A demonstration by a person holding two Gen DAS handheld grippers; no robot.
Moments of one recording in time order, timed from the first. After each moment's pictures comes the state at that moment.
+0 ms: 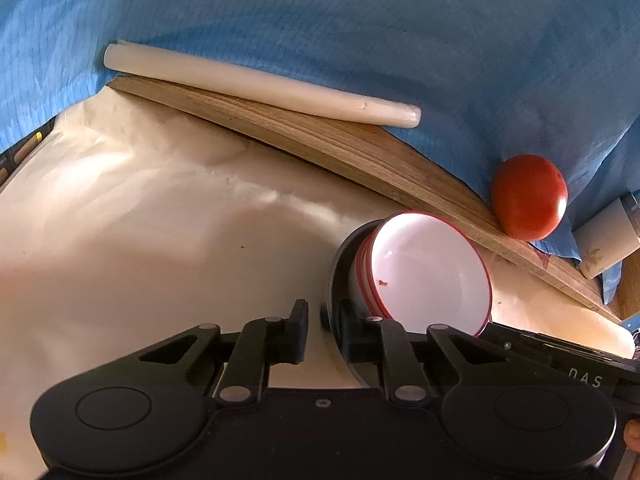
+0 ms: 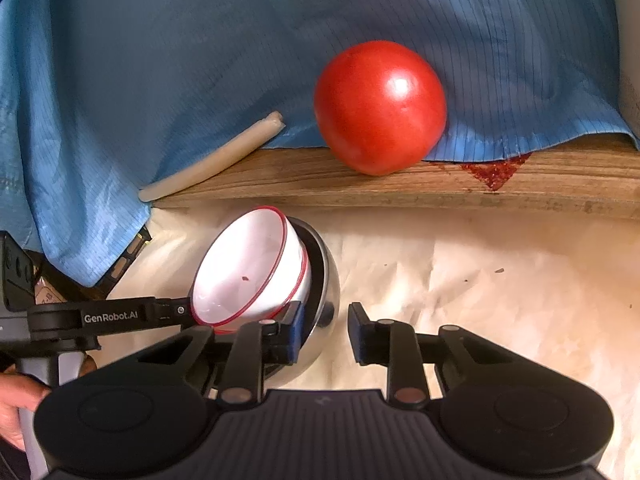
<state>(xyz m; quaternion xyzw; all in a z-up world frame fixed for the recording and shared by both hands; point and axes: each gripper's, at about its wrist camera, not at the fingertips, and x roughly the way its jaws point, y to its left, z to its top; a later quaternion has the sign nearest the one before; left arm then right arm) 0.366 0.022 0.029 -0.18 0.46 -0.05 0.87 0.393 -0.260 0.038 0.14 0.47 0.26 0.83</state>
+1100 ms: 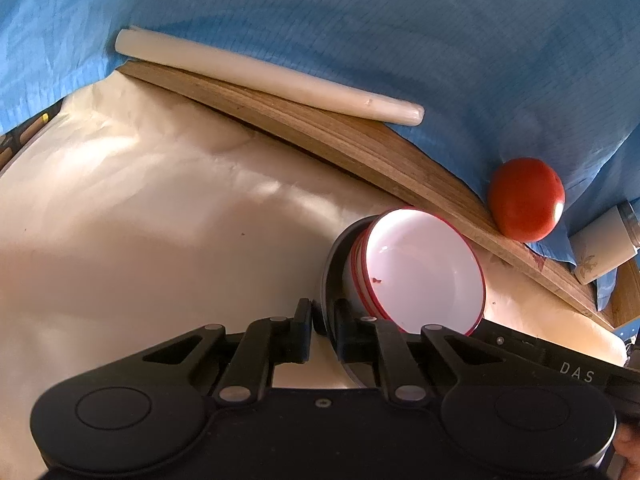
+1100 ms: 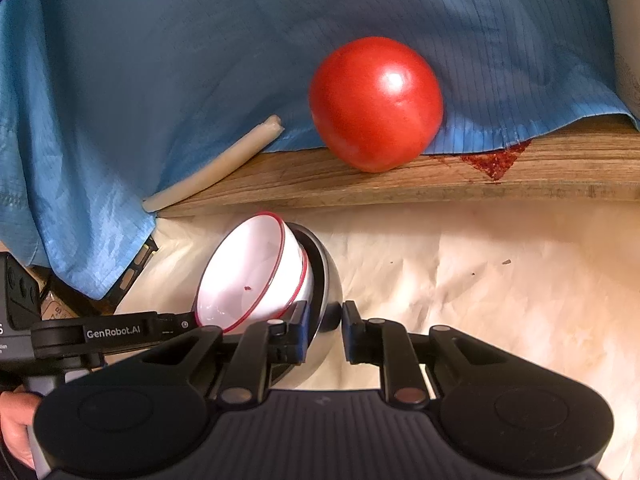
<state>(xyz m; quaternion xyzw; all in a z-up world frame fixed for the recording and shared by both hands) 0.360 0.026 0.031 -0.20 0.47 -0.04 0.86 0.391 -0.262 0.038 0.17 0.47 0.26 0.83</state>
